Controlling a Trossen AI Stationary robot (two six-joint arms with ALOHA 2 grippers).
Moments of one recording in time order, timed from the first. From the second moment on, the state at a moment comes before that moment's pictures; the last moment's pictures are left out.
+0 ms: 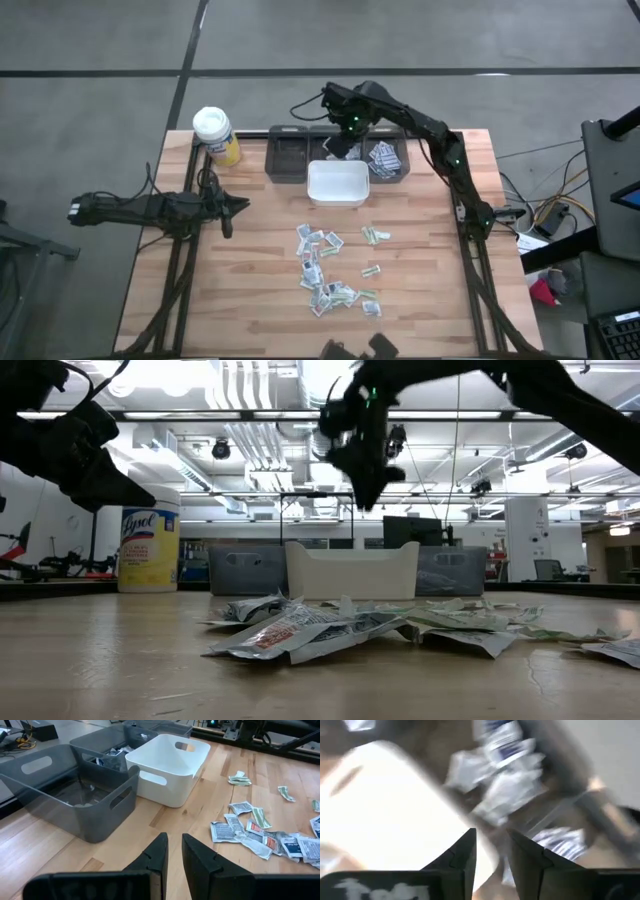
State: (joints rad) left arm -0.07 0.21 0.18 -0.40 -0.42 -0.26; right arm -0.53 2.25 2.35 -1.51 0.02 0.24
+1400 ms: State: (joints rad) left arm -0.07 0.21 0.18 -0.40 -0.42 -0.27; right arm 0.49 1.95 1.76 -1.17 -0.16 1.24
